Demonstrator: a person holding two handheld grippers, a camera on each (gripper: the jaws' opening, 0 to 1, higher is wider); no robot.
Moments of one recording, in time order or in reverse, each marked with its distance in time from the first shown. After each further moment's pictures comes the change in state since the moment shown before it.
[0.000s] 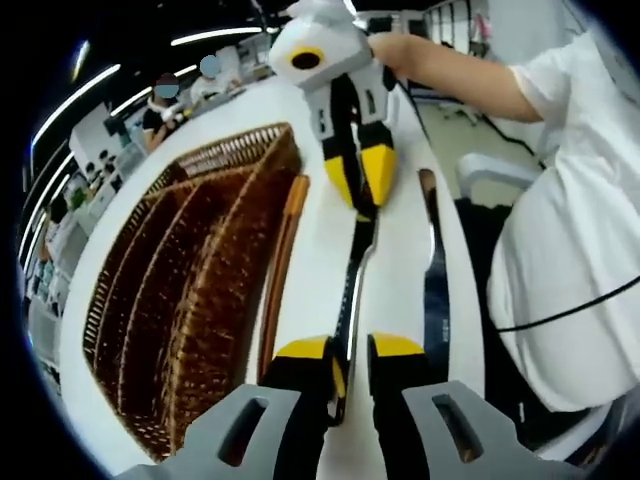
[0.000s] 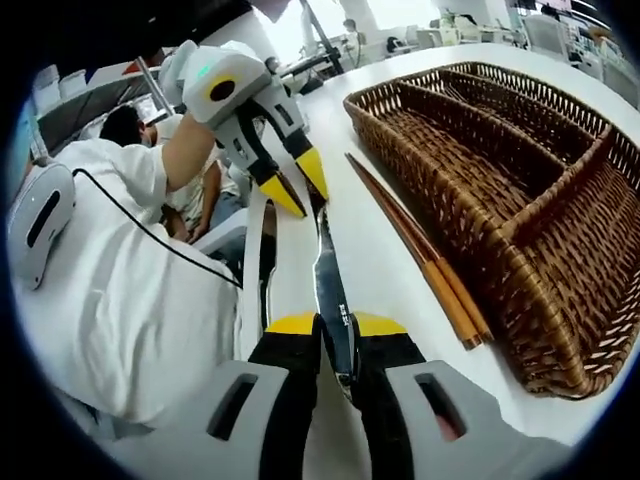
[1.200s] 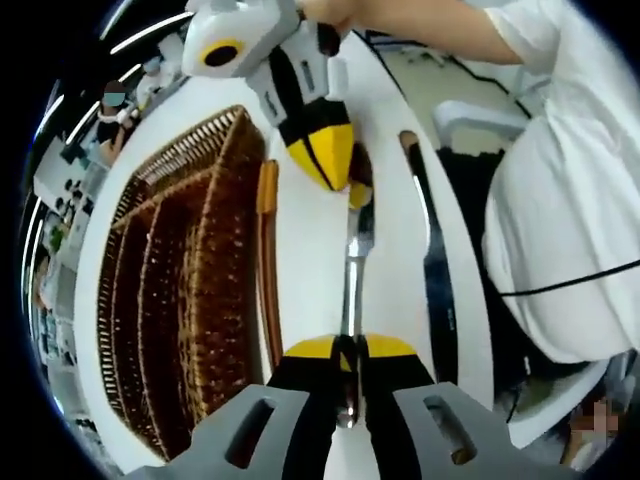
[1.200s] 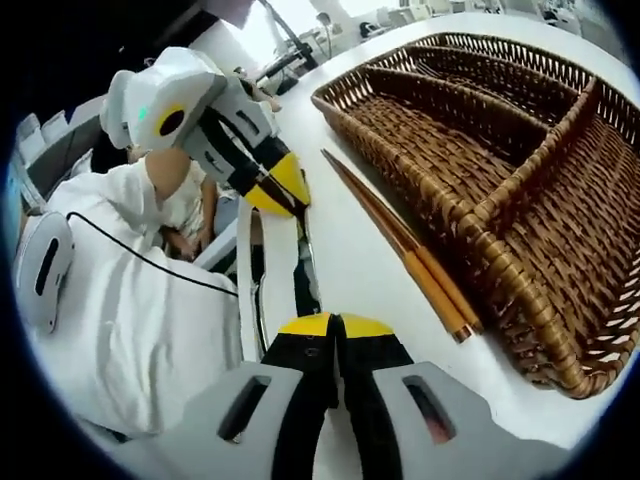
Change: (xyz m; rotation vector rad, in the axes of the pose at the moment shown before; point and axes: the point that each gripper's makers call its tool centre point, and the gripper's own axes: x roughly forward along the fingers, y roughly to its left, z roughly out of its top) left arm 0.002 0.003 0.002 0.164 0.206 -0.064; right arm 0.000 -0.011 0.000 0.095 0.025 -0.033
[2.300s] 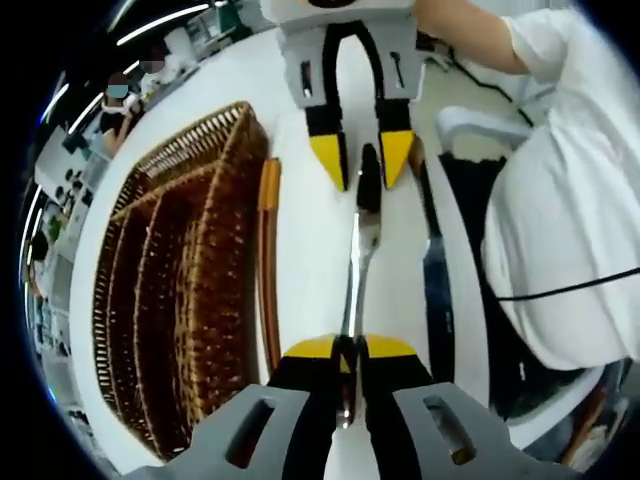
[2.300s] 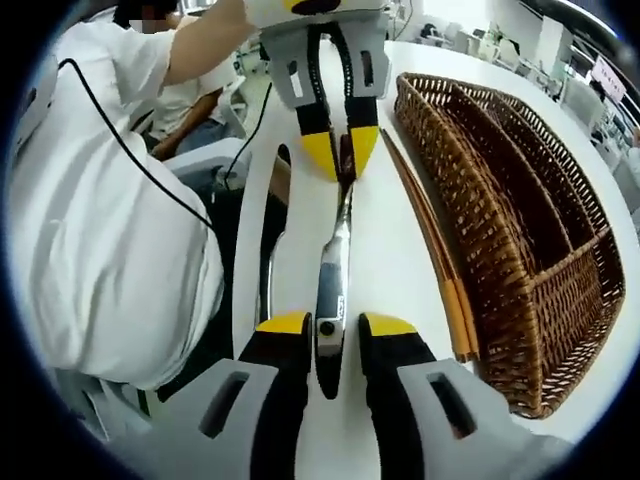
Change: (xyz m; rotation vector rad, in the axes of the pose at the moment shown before) left arm 0.002 0.000 0.000 -0.035 -0.006 -0.007; right arm 0.003 0.018 -0.008 -0.444 0.203 -0.209
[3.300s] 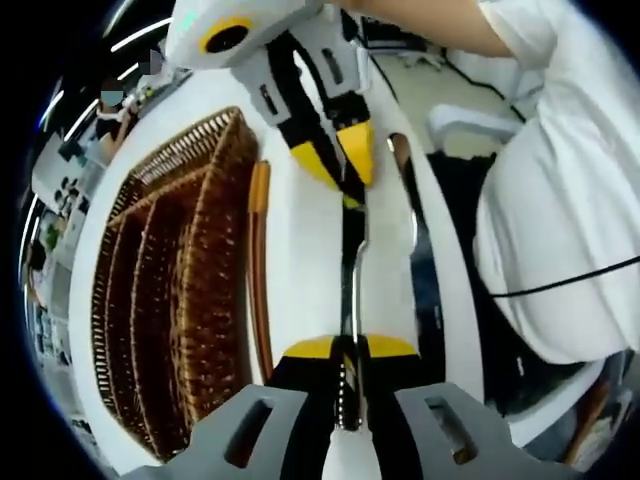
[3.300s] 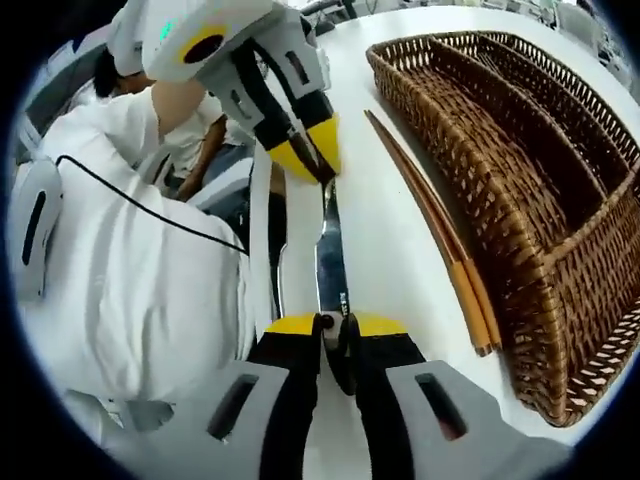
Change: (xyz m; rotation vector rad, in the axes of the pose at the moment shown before) left arm -0.001 -0.008 -0.002 0.031 -0.011 -0.014; right arm -0.001 -0.001 0.000 0.291 0.026 0.277
